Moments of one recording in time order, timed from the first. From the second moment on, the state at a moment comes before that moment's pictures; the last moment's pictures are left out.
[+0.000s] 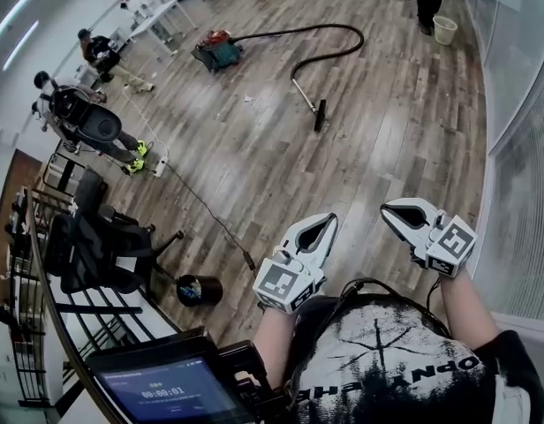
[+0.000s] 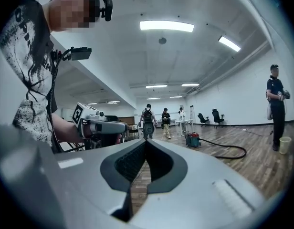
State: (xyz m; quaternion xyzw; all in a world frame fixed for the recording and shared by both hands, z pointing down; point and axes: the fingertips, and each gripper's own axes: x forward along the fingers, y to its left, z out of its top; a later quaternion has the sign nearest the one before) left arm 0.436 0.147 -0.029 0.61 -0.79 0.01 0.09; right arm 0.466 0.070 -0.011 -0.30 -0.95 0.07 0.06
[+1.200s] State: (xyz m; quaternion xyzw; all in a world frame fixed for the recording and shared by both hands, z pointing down) left arm 0.401 0.176 -0.011 0.59 -0.80 0.01 0.09; right arm 0.426 0.103 0.014 -0.33 -0.94 0.03 0.06
